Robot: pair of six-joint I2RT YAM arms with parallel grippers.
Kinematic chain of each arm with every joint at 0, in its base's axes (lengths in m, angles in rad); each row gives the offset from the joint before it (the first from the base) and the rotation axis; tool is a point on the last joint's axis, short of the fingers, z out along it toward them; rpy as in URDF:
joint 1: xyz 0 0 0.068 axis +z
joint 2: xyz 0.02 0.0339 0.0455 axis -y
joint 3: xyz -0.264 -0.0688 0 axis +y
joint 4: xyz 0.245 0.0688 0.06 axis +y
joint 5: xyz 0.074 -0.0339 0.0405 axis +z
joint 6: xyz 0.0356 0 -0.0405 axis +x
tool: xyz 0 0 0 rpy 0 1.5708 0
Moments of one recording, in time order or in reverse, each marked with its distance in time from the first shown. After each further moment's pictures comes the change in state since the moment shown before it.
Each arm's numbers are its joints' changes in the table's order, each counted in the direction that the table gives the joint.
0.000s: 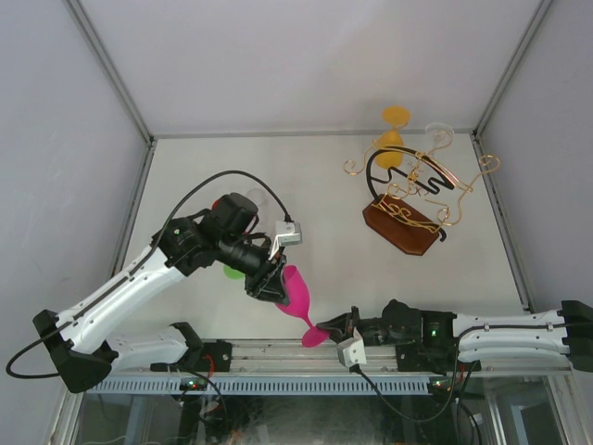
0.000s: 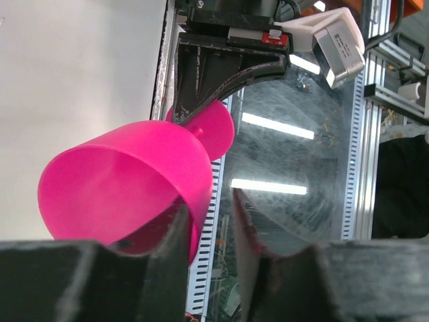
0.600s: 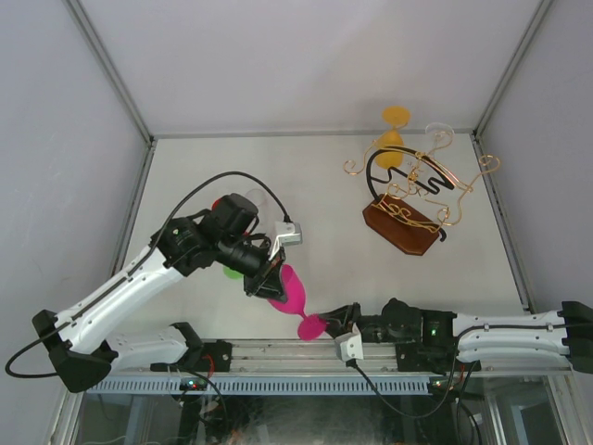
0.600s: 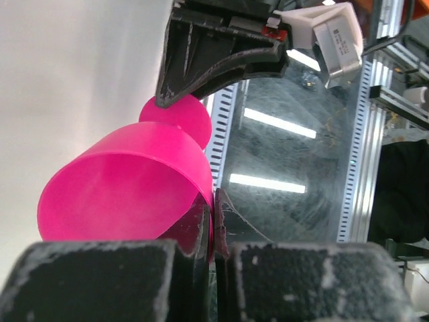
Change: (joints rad) left arm -0.002 0.000 -0.007 0.022 0.023 -0.025; right arm -0.006 -0.002 0.000 0.005 -0.044 0.005
